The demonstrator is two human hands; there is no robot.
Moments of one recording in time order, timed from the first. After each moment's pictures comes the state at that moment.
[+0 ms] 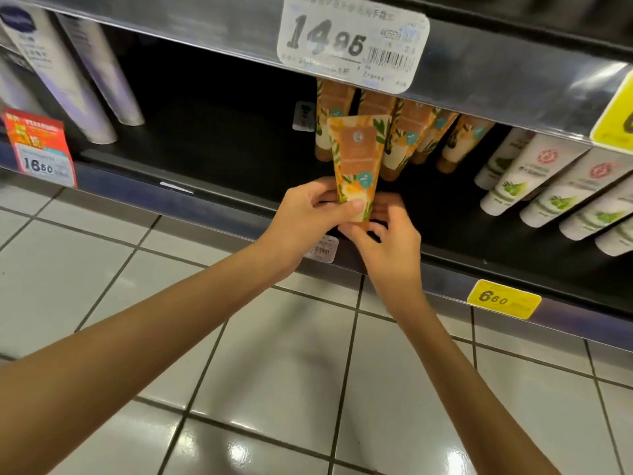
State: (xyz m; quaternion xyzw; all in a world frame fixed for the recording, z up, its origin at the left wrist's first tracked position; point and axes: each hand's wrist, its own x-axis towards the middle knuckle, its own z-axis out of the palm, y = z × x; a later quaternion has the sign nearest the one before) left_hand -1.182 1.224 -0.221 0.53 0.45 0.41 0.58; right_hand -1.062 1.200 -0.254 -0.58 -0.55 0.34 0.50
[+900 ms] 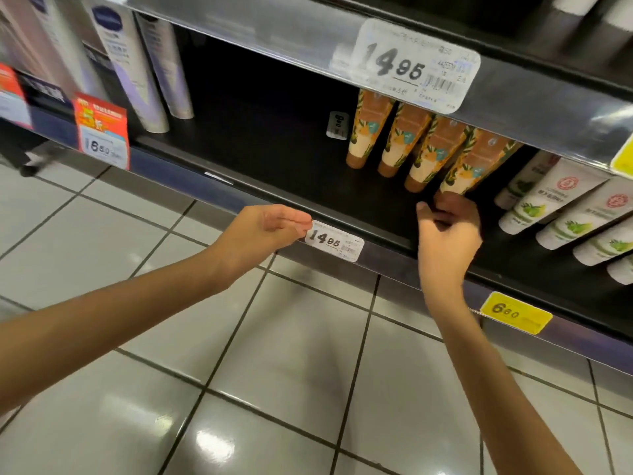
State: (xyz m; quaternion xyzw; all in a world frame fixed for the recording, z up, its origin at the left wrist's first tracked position) left_hand -1.271 1.185 -0.222 0.58 0.58 0.31 0.48; right_hand -1.050 1.212 -0.238 -0.68 -0.45 0.19 0.54
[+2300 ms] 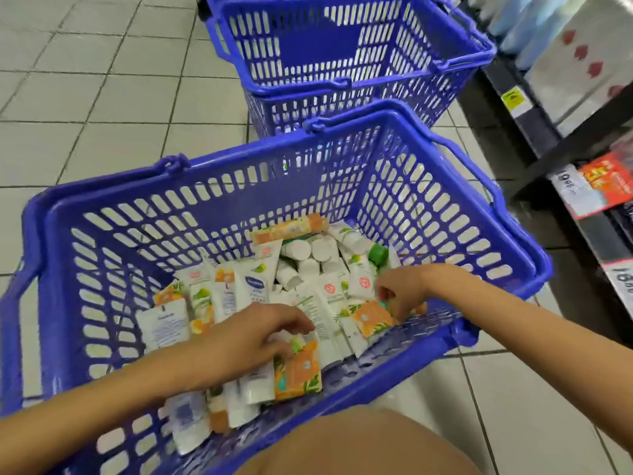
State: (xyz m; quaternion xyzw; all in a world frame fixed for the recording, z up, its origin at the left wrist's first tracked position) left_hand -1.628 0.771 -0.203 0.38 0.80 0.28 0.37; right_hand -1.623 1.031 -0.216 -0.02 -0.84 0.07 -0.54
